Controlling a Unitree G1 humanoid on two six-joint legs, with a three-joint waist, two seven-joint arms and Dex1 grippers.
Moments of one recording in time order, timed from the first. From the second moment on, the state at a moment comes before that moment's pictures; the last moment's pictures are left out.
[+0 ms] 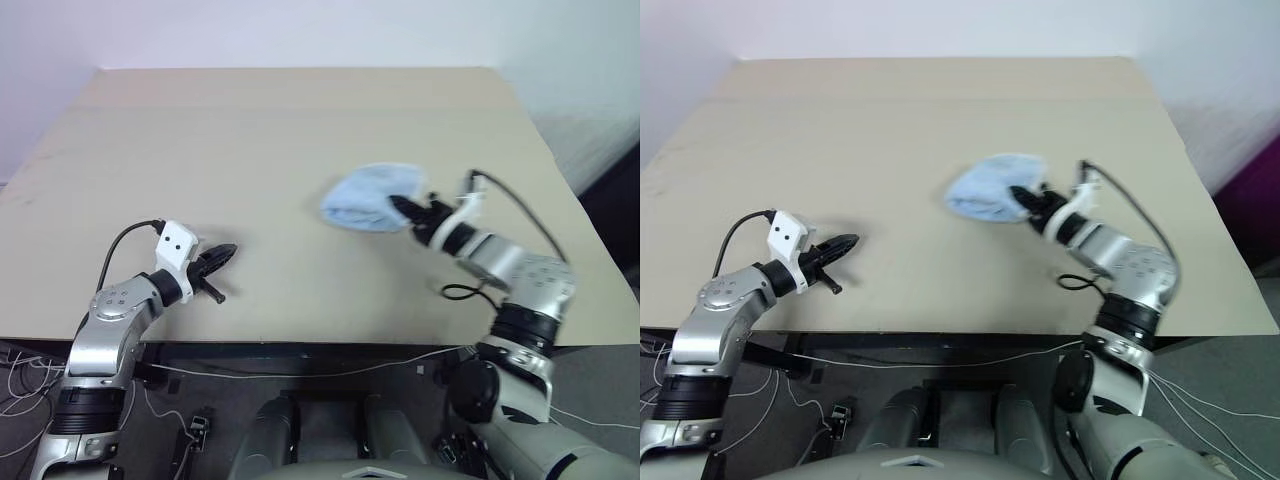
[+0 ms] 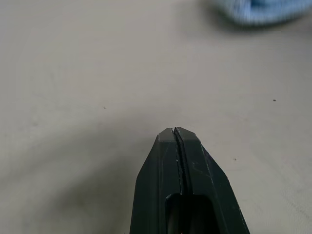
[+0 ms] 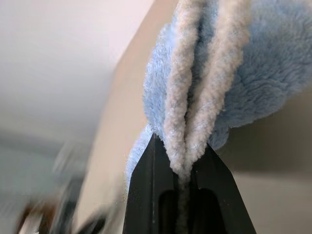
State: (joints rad) left arm -0.18 0.55 0.12 -0.04 -0.31 0.32 -0.72; right arm -0.65 -0.18 -0.77 0.07 0.93 1.20 0.07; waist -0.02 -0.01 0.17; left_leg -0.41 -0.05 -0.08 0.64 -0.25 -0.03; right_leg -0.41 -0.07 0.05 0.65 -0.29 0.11
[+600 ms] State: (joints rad) left arm -0.33 0.46 -0.02 0.13 -0.27 0.25 -0.79; right arm -0.37 -0.15 -0.96 -0.16 1.20 1.09 -0.49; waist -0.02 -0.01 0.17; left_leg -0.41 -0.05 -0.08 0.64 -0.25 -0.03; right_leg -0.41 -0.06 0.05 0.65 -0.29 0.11
